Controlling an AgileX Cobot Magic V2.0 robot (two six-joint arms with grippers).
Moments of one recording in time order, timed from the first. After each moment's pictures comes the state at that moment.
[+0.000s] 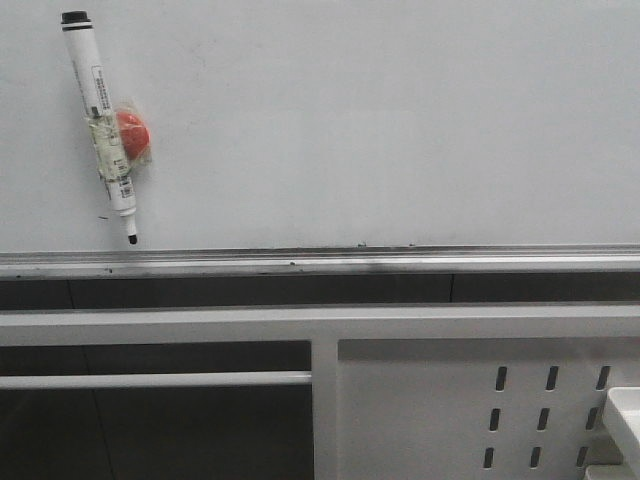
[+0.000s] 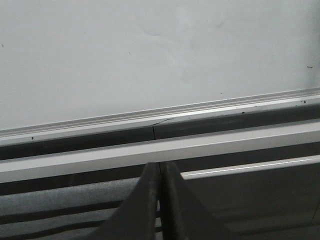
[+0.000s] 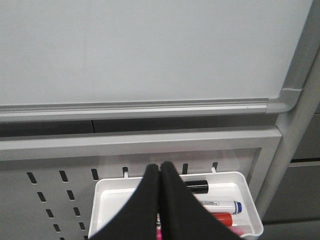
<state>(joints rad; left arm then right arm) -0.05 -0.01 0.00 -0.04 0.34 0.14 -0.13 -0.01 0.01 -0.01 0.33 -0.01</state>
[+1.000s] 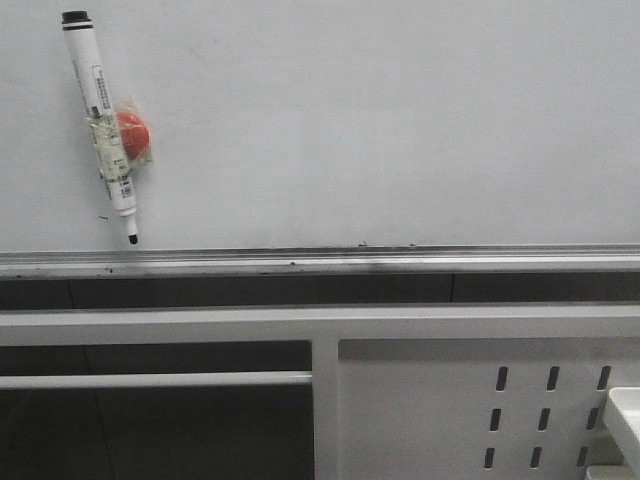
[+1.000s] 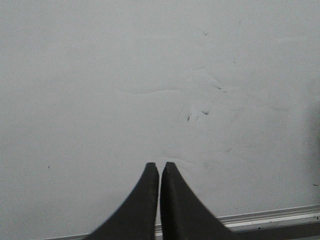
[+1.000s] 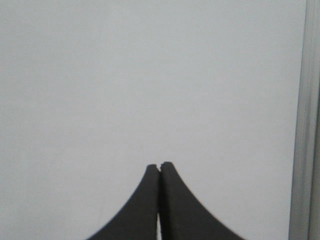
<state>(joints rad) -0.05 -0.01 0.00 -0.03 -0.02 0.14 -0.13 -0.01 0.01 -0.02 -0.25 -0.01</state>
